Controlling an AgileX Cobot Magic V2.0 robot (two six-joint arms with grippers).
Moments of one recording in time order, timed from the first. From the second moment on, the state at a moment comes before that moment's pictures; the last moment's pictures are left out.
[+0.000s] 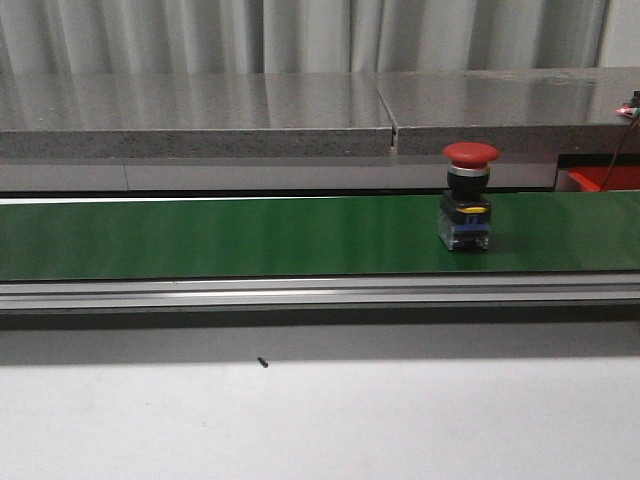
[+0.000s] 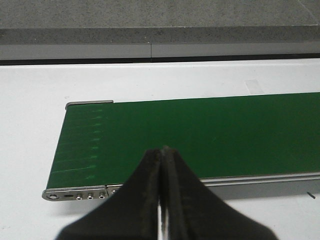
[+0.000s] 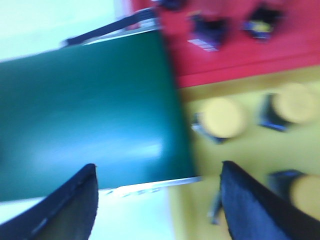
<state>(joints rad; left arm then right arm) 0.02 0.53 -0.64 -0.21 0.64 0.16 -0.25 1.25 -0.99 0.18 0.78 -0.11</state>
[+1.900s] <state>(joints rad) 0.02 0.53 -0.64 -0.21 0.64 0.16 0.03 1.70 -1.45 0.05 1.01 0.09</state>
